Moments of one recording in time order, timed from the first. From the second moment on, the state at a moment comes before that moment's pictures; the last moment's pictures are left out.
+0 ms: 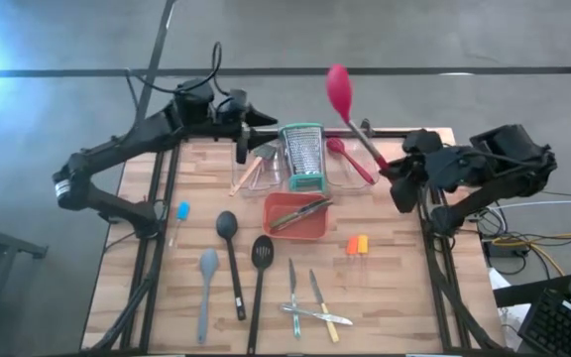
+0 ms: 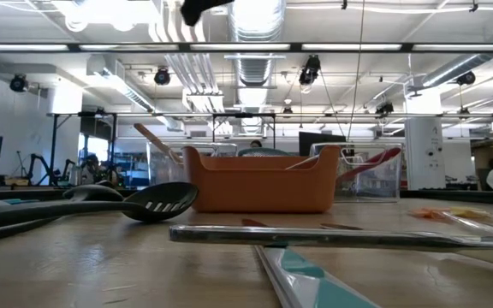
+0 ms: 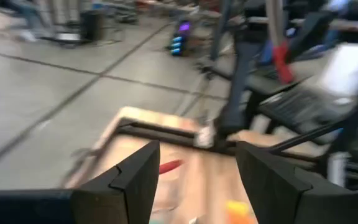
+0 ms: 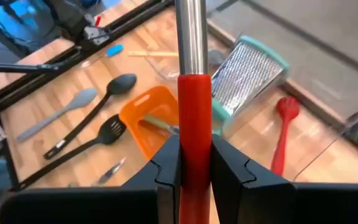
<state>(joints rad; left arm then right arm) 0.44 1.26 1.40 -0.27 0.34 -0.08 0.27 1.33 2.00 -1.54 0.52 0.81</state>
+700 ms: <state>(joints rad) 0.45 1.13 1.40 -0.50 0.20 -0.09 -0.24 1.25 1.48 -1.56 -0.06 0.77</state>
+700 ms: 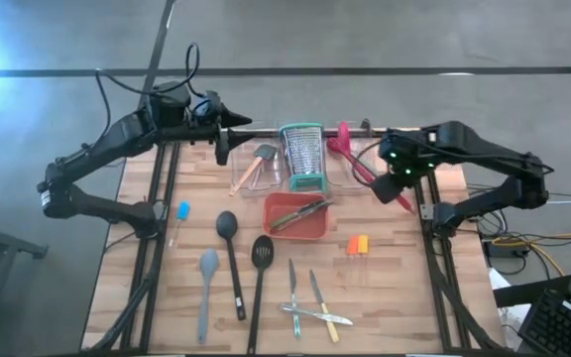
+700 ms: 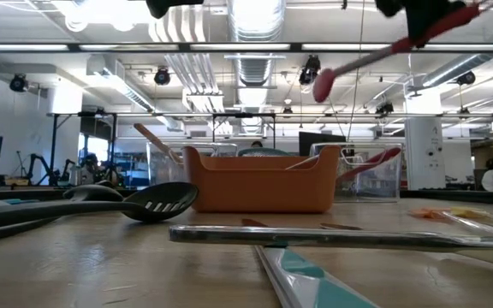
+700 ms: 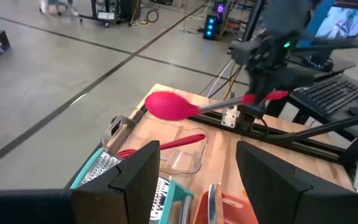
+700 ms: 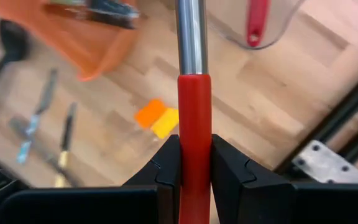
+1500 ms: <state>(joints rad) 0.45 1.13 1.40 -0.50 0.20 -0.16 -0.64 1.56 1.26 -1.28 -0.24 0.38</state>
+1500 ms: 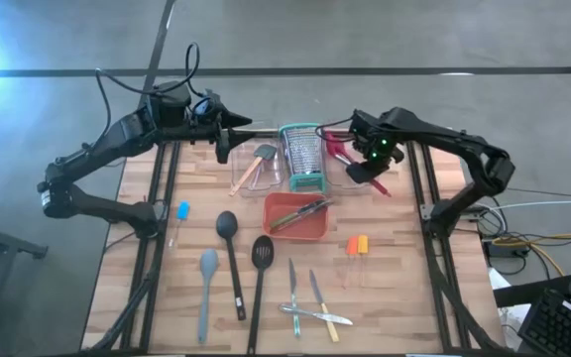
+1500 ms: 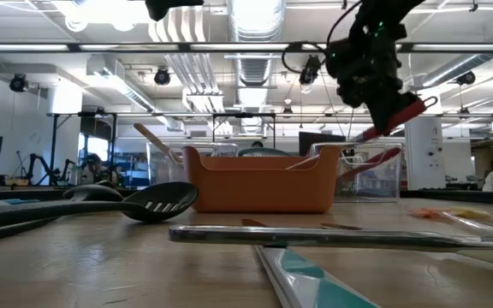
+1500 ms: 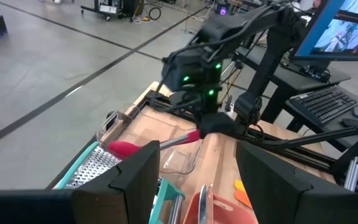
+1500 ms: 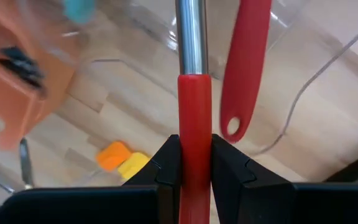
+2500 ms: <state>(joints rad) 0.45 1.13 1.40 -0.59 0.28 -0.22 -0.68 1.39 1.36 -1.25 -0.18 0.42</state>
